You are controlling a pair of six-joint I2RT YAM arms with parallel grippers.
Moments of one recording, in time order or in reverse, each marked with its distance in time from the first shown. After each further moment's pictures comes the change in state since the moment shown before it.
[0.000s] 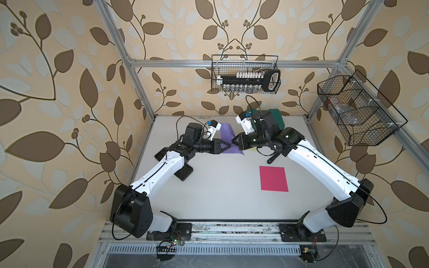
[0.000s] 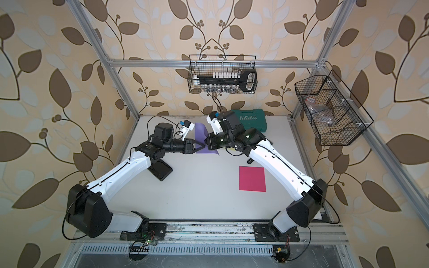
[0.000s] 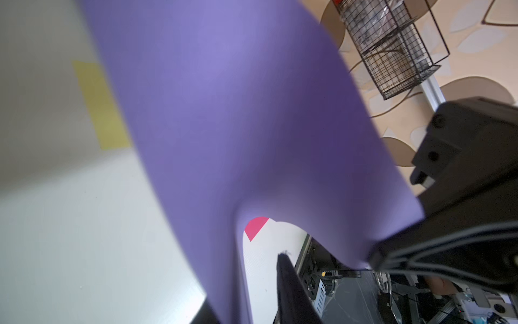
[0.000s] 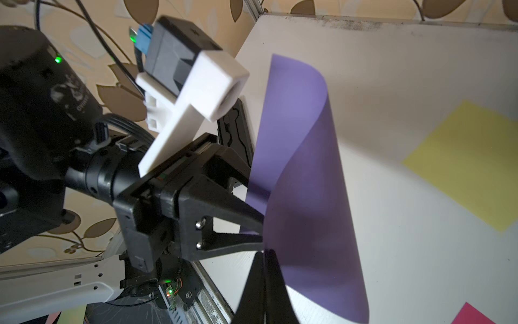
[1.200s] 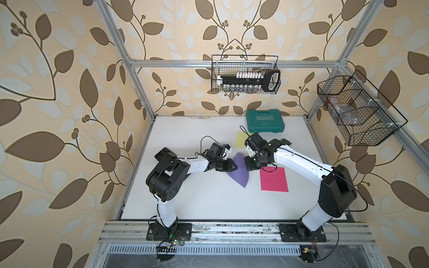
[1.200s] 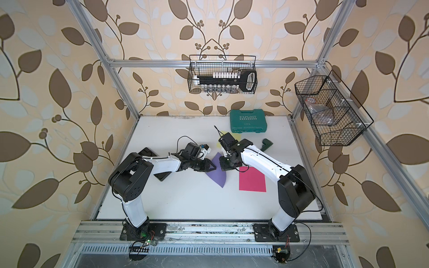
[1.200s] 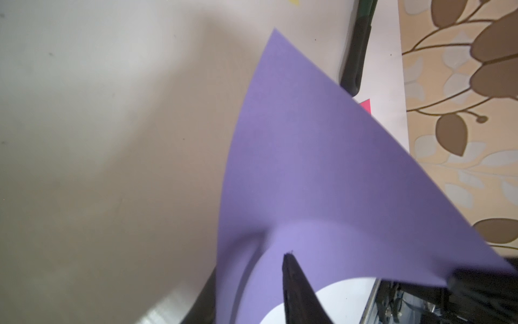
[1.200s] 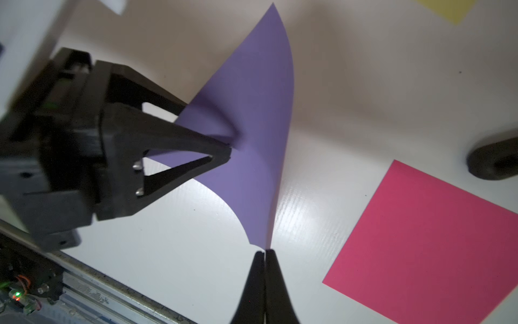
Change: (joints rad) left arm -0.163 0.457 -0.121 0.252 -0.207 -0.072; right arm -0.081 0.108 -0.346 -0.127 0.167 -0.030
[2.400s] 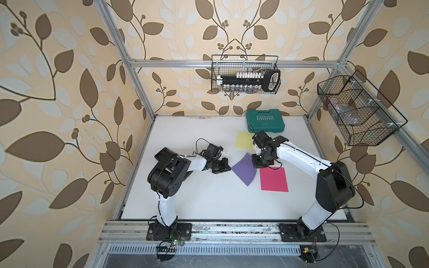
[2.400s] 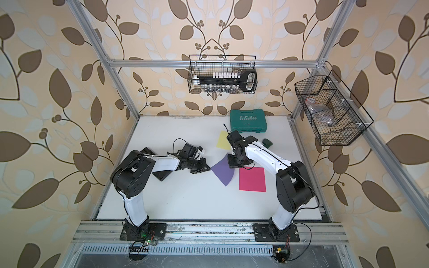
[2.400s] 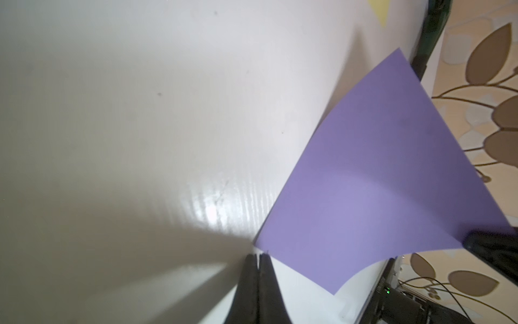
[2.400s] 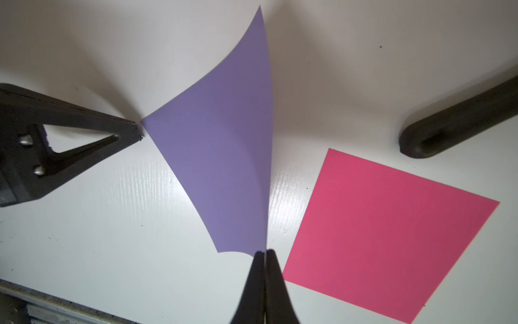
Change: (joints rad) left arm 0.055 0.048 -0.010 -0.023 -0.008 -0.166; right arm -0.110 0.039 0.001 -0.051 0.027 -0.021
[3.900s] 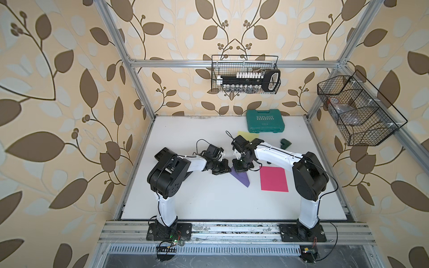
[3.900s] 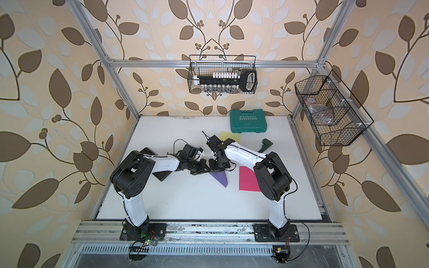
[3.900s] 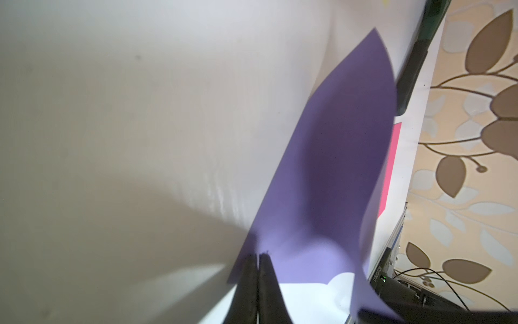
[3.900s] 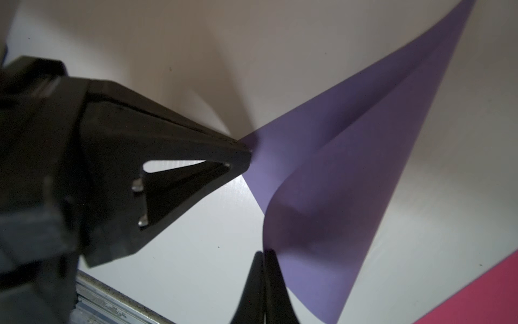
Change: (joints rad) left arm 0.009 -0.014 -0.020 -0.011 0.024 0.006; right arm 0.185 0.245 0.159 0.063 -0.124 0.076
